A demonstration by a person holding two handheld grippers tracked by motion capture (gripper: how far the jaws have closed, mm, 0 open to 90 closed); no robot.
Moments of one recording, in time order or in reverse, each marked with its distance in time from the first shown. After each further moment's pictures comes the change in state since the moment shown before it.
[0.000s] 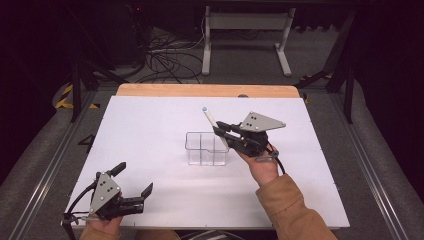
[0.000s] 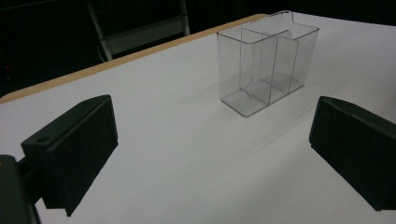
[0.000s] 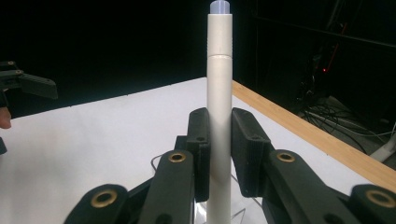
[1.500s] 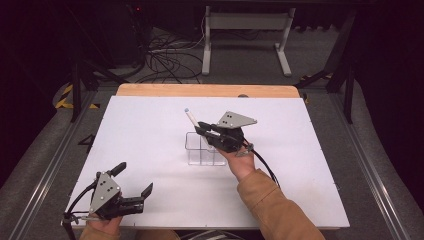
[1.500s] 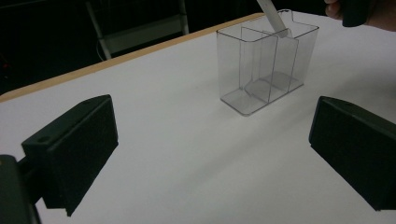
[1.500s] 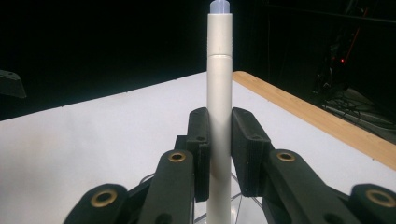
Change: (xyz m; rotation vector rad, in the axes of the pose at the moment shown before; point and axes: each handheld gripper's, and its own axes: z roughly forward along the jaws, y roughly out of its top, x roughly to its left) left arm 0.001 -0.001 0.000 0.001 -0.005 -0.003; right arm 0.000 -0.022 0.064 0.010 0.036 0.040
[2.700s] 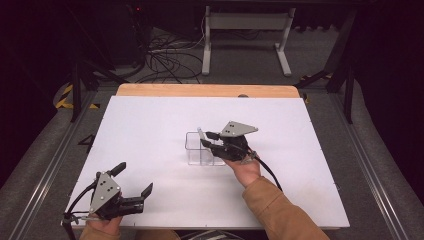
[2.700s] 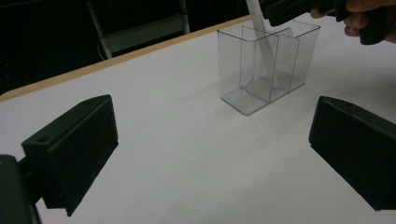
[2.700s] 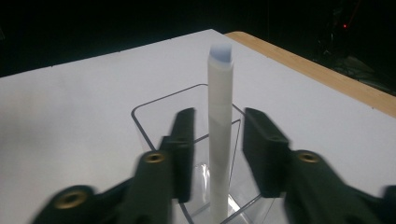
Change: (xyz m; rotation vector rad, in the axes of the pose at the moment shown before) left arm 0.000 0.000 0.000 0.005 0.004 0.000; right arm 0.000 -0.028 -0.009 0.124 -0.018 0.024
